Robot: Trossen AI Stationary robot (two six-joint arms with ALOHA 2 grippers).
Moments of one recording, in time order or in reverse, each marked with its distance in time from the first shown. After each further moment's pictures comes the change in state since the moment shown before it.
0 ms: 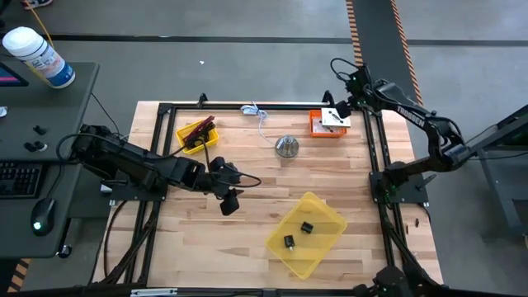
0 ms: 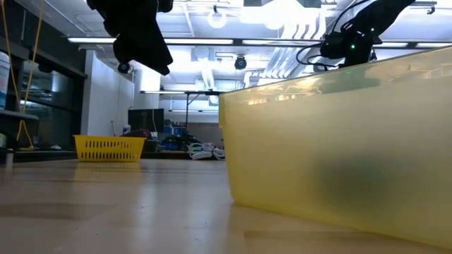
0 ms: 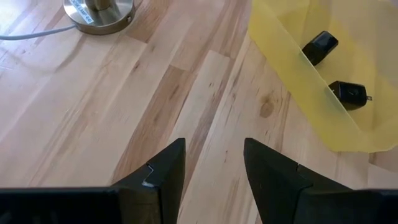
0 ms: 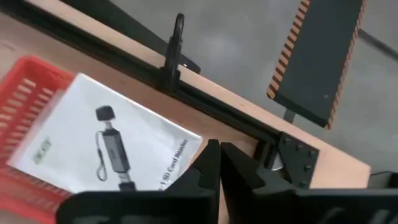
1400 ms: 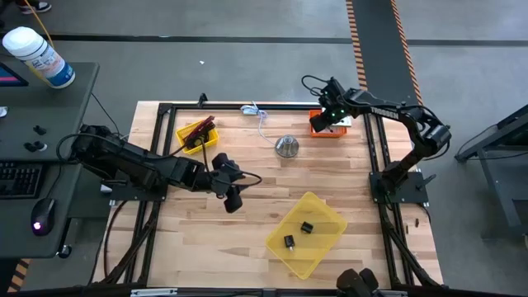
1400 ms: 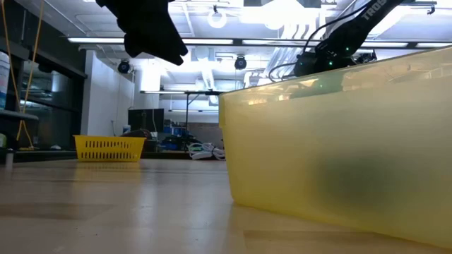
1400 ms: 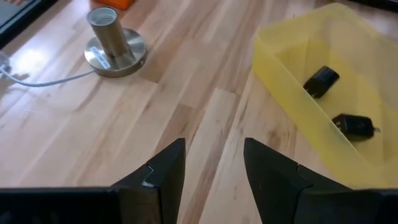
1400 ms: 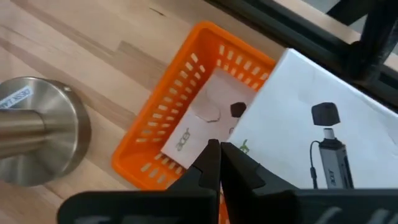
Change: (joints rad) left arm 0.001 0.000 0.000 0.102 -0.096 0.075; right arm 0.207 0.227 0.000 0.106 -0.271 0.212
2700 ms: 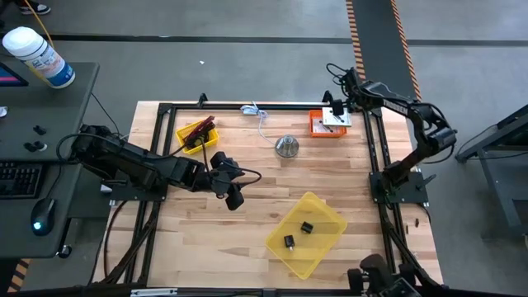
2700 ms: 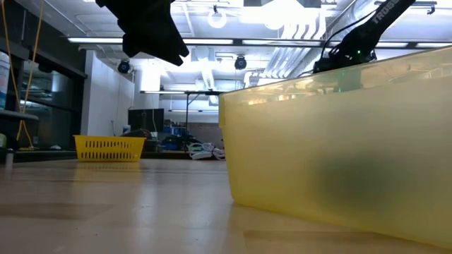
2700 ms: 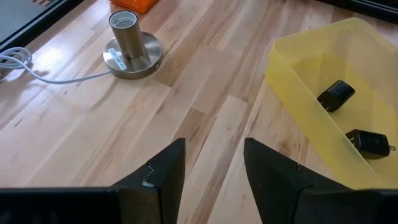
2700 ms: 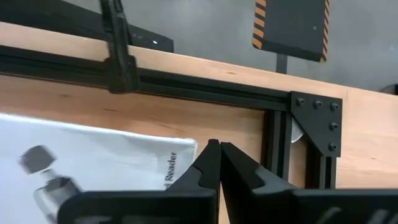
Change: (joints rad) left arm 0.000 0.000 0.000 -0.004 -0.061 -0.050; right arm -0.216 -0.031 0.000 -0.079 0.362 0.119
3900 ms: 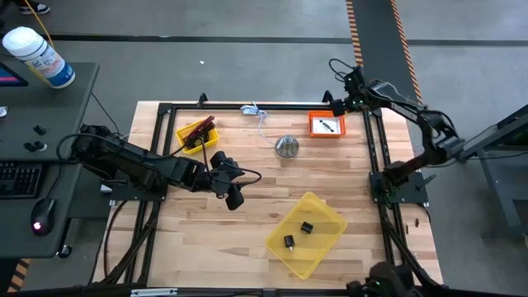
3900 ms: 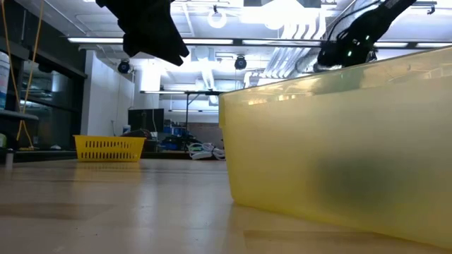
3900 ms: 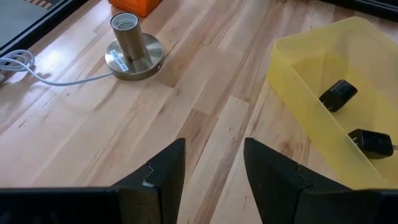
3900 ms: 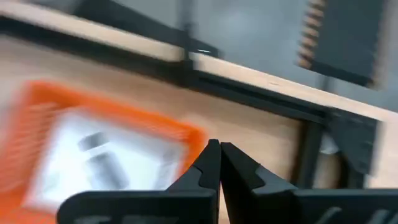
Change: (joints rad) left arm 0.000 0.000 0.000 0.000 -0.007 0.011; right arm 0.008 -0.108 0.000 -0.012 -0.170 -0.101
